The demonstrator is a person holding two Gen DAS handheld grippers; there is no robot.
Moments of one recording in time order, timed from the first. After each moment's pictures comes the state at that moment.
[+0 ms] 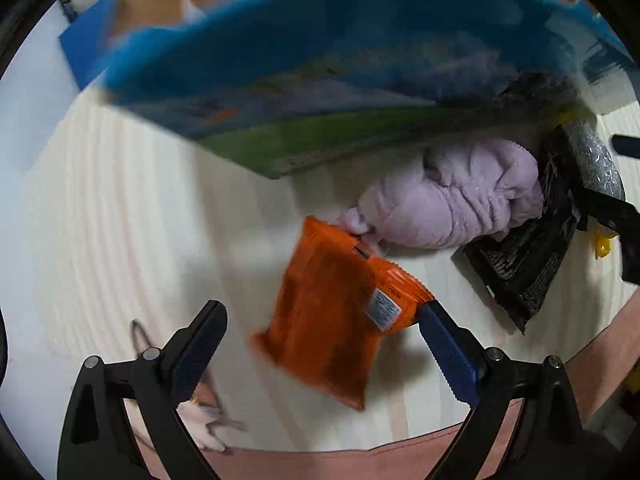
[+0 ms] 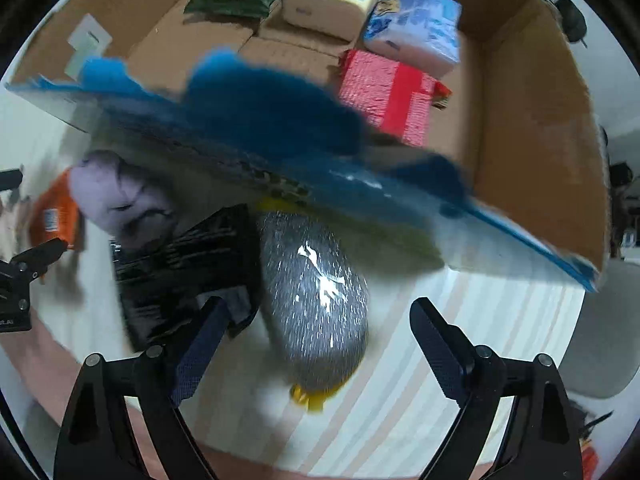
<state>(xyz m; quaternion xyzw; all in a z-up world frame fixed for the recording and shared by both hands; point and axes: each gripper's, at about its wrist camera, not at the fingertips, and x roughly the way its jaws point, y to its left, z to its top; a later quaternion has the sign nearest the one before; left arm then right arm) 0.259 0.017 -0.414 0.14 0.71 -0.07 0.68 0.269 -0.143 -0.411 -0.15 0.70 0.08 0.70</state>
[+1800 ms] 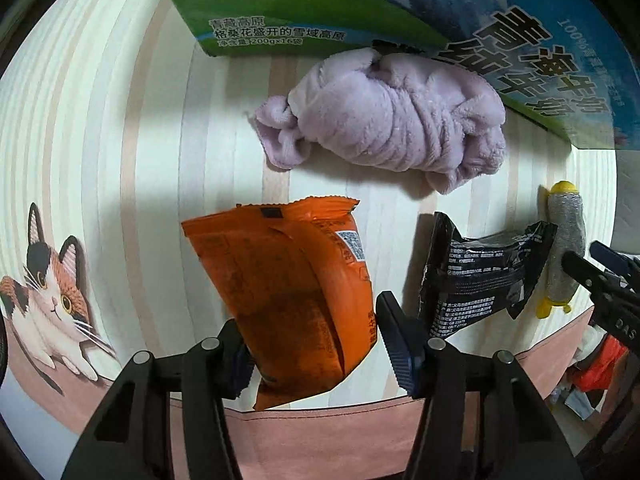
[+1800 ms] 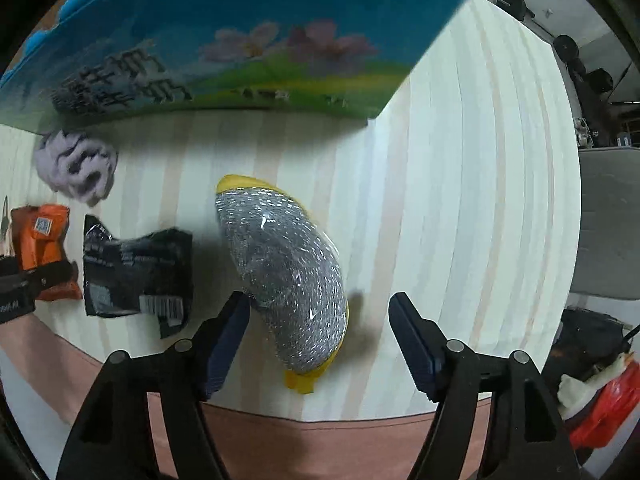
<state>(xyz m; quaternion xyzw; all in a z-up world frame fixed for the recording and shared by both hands) 0.216 0.018 -0.436 -0.06 0.76 -0.05 0.64 0.179 -0.255 -0.414 -0.04 0.74 0.00 0.67</state>
